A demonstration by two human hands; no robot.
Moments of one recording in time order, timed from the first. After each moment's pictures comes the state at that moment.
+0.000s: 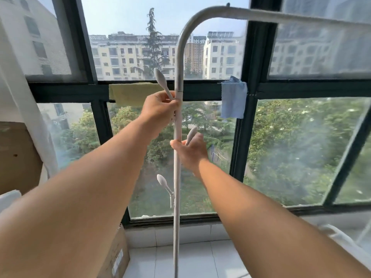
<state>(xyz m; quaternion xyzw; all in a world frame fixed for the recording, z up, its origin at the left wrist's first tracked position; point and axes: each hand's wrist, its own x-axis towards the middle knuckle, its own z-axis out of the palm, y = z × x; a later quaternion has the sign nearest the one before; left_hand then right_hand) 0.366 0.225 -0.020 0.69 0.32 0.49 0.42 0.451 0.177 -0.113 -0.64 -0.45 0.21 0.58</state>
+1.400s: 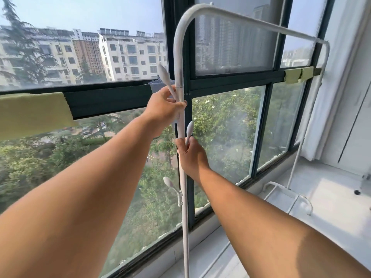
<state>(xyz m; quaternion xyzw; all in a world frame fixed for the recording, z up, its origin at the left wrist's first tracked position) 0.567 0.351 -0.023 0.79 0.11 0.31 0.52 0.618 0.280 -0.141 -0.77 -0.30 -0.02 0.56</state>
